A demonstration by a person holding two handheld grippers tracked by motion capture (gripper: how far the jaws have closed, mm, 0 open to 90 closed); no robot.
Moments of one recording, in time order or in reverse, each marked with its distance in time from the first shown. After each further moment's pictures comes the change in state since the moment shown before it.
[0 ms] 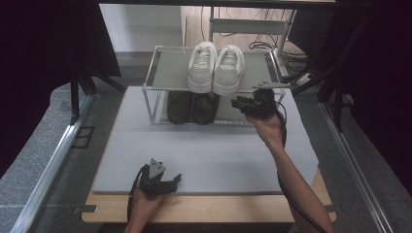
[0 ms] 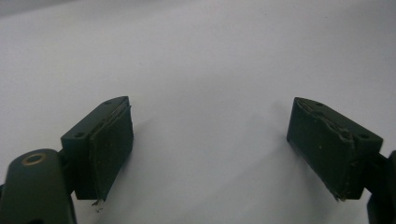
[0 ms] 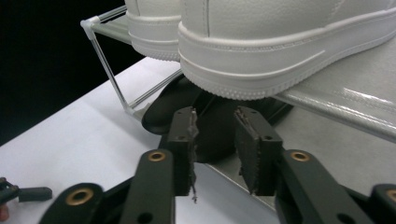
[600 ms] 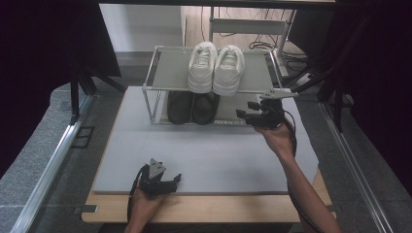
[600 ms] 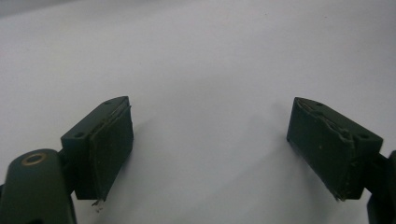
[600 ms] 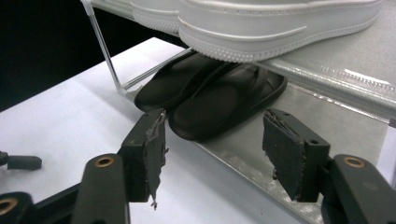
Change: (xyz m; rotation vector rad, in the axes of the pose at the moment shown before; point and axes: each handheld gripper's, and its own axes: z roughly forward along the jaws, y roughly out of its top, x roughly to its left) left arm 0.000 0.000 0.000 -0.002 0.001 -0.002; right arm -0.001 -0.021 -0.023 0.008 -0.025 -0.074
